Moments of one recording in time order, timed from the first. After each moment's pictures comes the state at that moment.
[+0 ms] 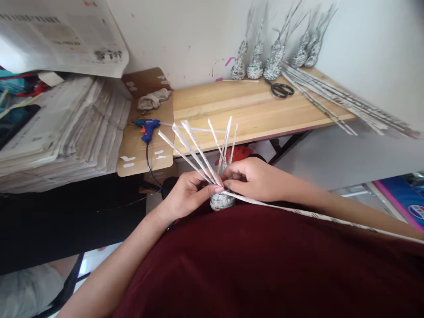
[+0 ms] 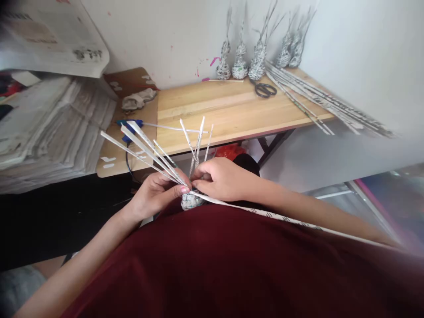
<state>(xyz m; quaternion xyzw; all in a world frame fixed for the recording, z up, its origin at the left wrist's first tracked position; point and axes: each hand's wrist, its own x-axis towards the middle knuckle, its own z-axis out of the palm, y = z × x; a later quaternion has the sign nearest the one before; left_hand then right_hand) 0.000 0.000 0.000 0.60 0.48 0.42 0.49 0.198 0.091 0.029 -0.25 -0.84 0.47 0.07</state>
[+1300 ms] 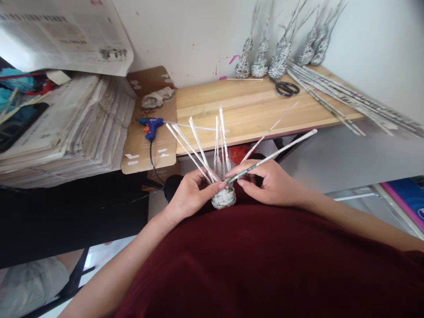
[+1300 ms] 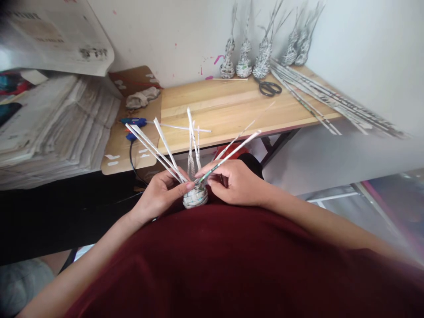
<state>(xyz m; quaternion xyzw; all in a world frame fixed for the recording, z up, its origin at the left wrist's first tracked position) 0.010 -0.006 -0.005 0.51 0.57 0.43 0.49 0.217 0.087 0.002 -0.21 -0.84 0.44 0.23</state>
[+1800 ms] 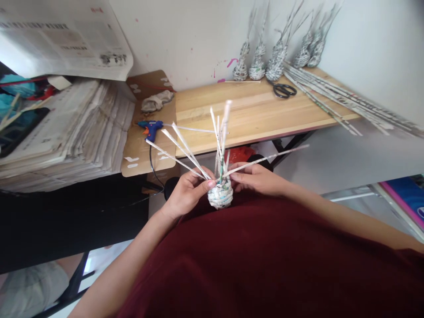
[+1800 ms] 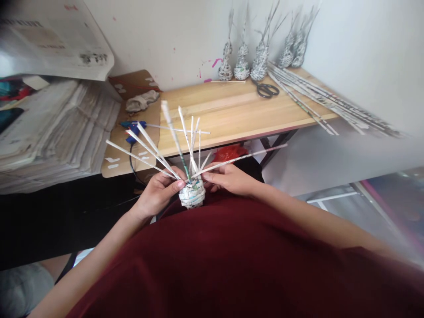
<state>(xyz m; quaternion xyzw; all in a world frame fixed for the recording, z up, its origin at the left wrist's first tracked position) -0.005 -0.001 -0.025 0.49 0.50 0.49 0.52 0.204 0.099 -0.034 -0.27 -0.58 0.75 0.14</state>
